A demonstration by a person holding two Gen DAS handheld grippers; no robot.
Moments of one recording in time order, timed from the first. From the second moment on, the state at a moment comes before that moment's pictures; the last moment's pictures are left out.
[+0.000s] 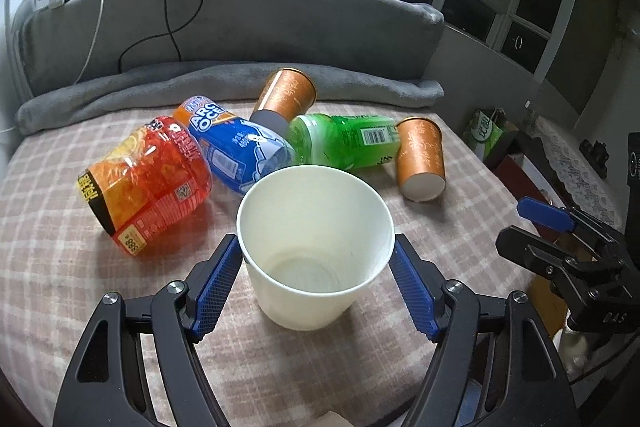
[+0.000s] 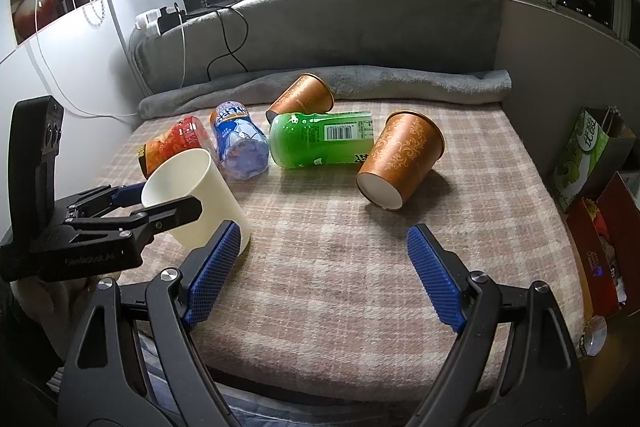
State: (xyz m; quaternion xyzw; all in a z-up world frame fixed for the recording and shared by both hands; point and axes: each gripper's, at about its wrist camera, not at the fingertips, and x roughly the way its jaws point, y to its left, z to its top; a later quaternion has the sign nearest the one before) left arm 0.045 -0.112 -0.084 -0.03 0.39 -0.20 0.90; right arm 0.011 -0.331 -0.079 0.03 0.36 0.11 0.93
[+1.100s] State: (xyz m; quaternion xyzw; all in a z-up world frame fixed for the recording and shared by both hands) left arm -0.031 -0.035 -0.011 -0.02 0.20 -0.07 0.98; right arm -0.008 -0.312 -0.032 0.03 0.24 0.04 0.97
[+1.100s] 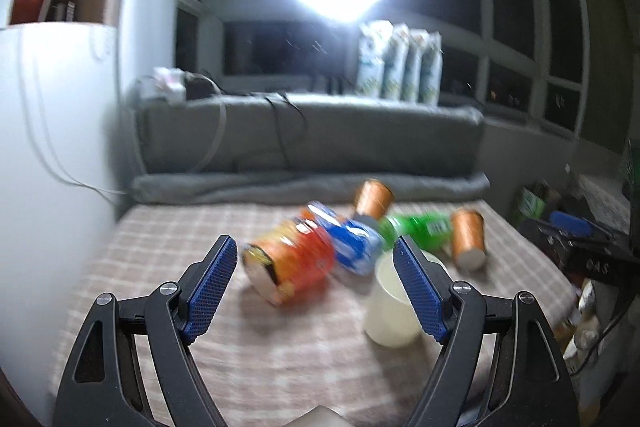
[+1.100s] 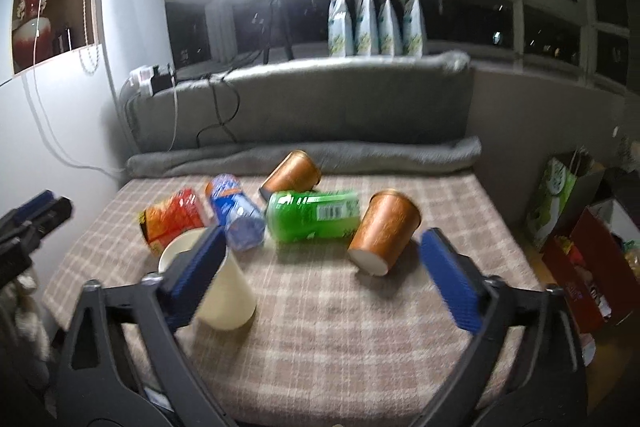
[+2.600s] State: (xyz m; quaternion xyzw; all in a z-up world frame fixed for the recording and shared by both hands) left arm -0.042 -0.029 0.003 -0.02 0.15 -0.03 0.99; right arm -0.017 -0.308 -0.017 0.01 0.18 0.00 0.98
